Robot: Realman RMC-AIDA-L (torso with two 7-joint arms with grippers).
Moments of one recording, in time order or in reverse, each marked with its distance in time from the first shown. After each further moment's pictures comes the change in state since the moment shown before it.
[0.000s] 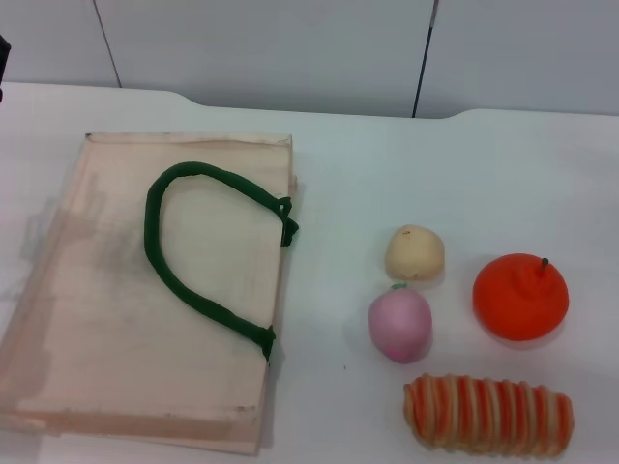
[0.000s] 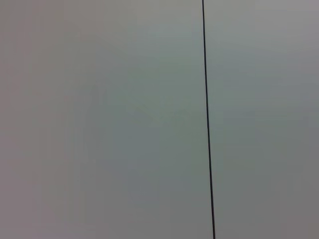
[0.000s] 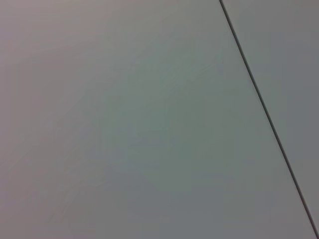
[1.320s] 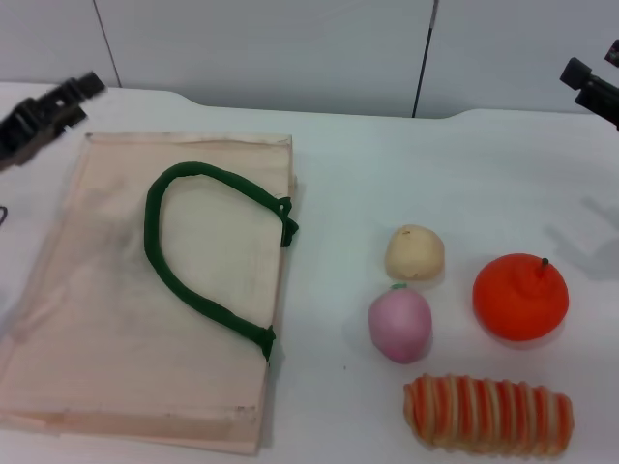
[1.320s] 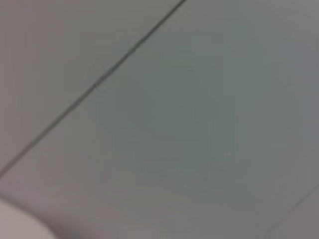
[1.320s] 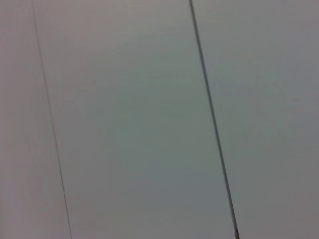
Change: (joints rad) left arm -0.131 0.029 0.207 -0.672 0.642 0.029 -1.674; right arm -0.055 -0.077 -0.040 -0.429 -0.844 0.007 0.597
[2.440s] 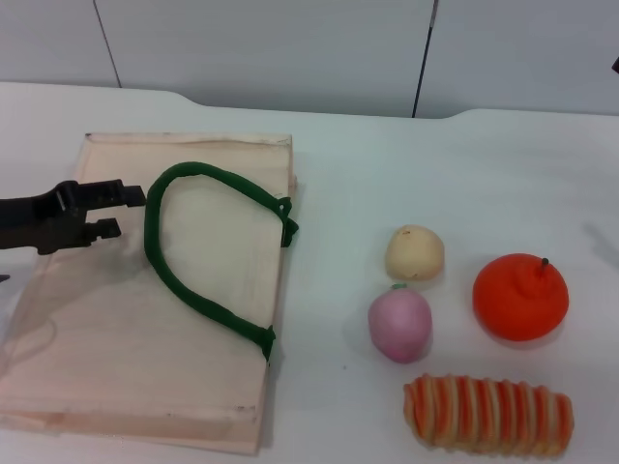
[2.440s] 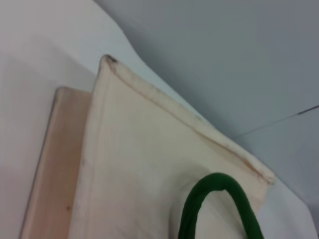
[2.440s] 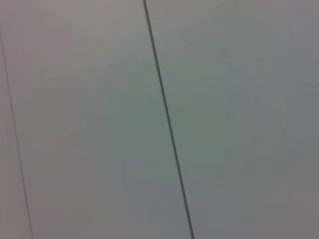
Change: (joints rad) left arm -0.093 0.046 0.031 -0.111 0.503 0.064 -0.377; right arm -0.038 0.003 0.109 -0.009 -0.012 0.017 -0.004
